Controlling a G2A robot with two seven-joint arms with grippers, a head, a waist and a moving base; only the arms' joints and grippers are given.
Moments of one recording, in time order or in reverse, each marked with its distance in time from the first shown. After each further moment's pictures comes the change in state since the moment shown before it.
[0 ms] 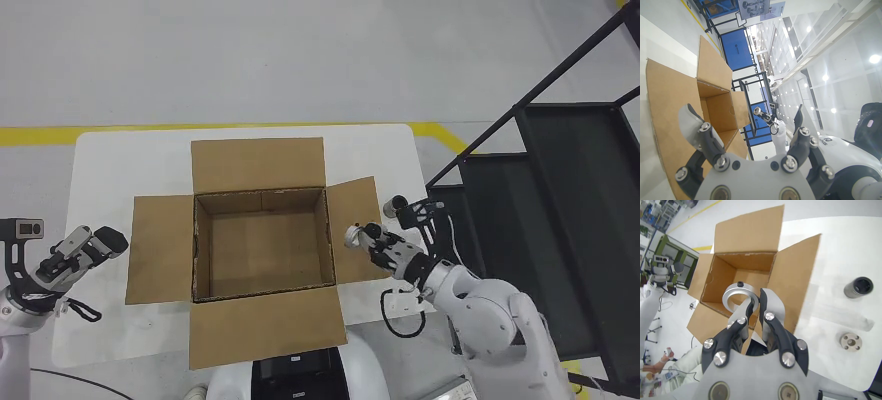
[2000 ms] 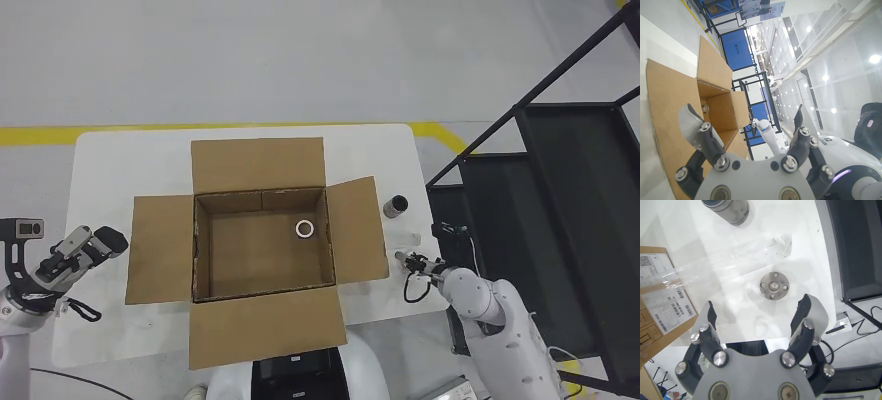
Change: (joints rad) left arm 0.000 0.000 0.000 0.000 0.000 0.000 0.000; right arm 0.037 0.037 0.120 0.474 -0.039 0.357 -0.021
